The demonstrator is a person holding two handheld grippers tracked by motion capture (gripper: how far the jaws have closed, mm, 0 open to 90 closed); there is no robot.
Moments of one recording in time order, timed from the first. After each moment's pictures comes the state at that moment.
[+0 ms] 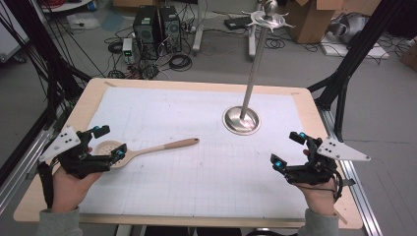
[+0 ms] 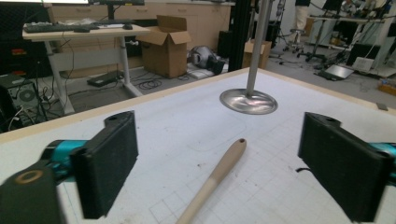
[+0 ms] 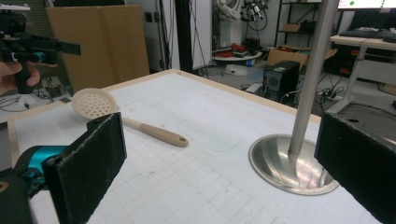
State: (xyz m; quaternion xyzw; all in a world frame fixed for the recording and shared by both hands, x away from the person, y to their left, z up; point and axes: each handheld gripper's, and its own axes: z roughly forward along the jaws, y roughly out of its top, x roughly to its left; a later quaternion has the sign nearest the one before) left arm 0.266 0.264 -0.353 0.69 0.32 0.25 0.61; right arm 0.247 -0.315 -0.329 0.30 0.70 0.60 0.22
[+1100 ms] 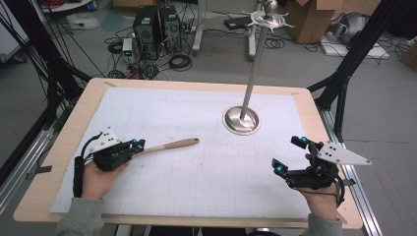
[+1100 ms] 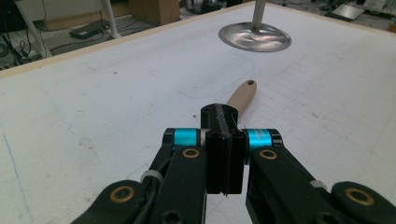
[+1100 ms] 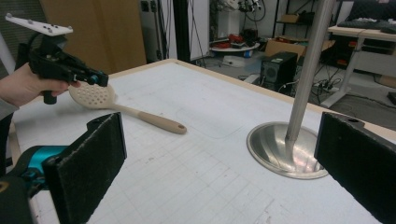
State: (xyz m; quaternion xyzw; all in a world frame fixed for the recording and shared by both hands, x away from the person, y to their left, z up) left arm 0.305 0.222 -0.406 0.76 0.32 0.21 0.52; right arm 0.239 -0.318 -0.333 0.31 0.72 0.59 0.22
